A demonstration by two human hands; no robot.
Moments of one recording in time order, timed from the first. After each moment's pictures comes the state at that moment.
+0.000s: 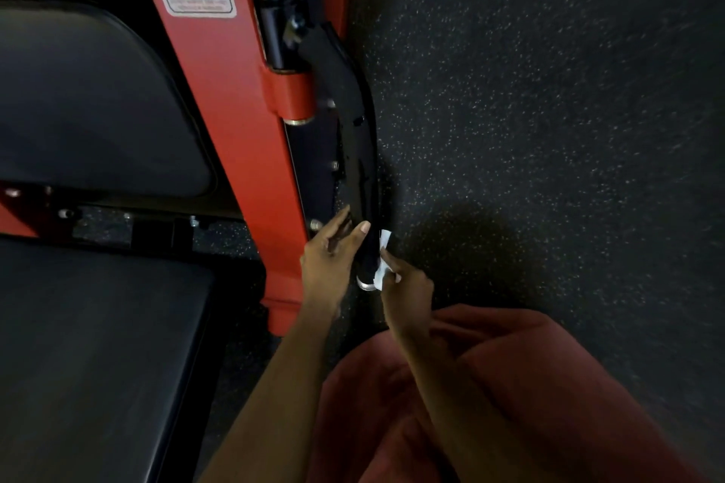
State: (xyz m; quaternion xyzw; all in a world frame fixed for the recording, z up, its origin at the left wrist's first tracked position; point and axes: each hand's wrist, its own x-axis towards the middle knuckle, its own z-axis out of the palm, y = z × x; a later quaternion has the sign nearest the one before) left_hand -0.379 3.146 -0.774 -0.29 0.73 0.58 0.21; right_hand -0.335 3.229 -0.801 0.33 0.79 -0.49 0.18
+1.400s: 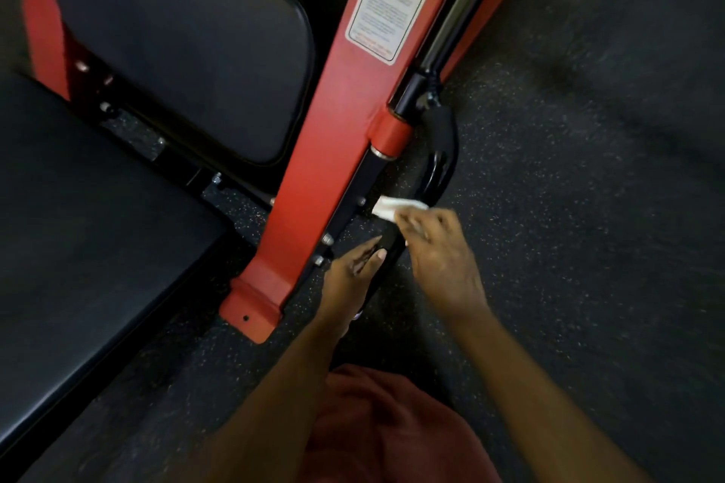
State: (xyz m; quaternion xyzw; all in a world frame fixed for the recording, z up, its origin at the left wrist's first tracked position) left_hand -0.374 3.164 -0.781 -0.30 0.73 0.61 0.10; right_hand -0.433 3.282 -0.740 -0.30 0.94 -0.17 -0.04
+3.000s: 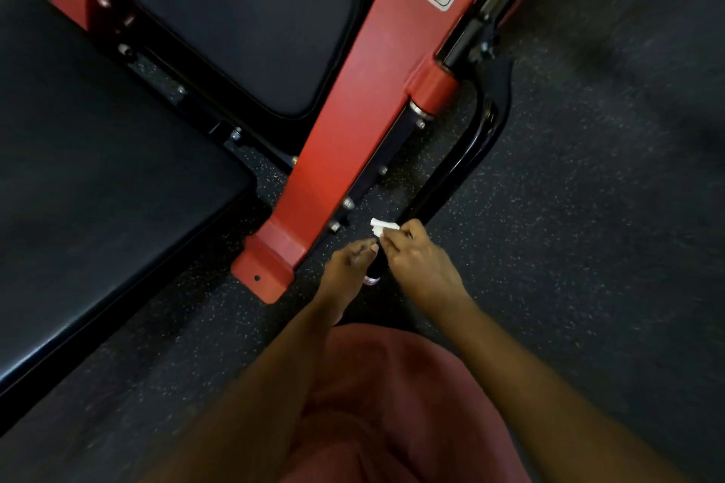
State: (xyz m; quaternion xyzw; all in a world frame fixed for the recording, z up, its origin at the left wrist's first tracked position) left_hand -0.328 3.145 -0.830 -0.33 0.66 0.65 0.16; right_hand -0.386 3.250 -0.749 -0.40 0.89 0.01 0.24
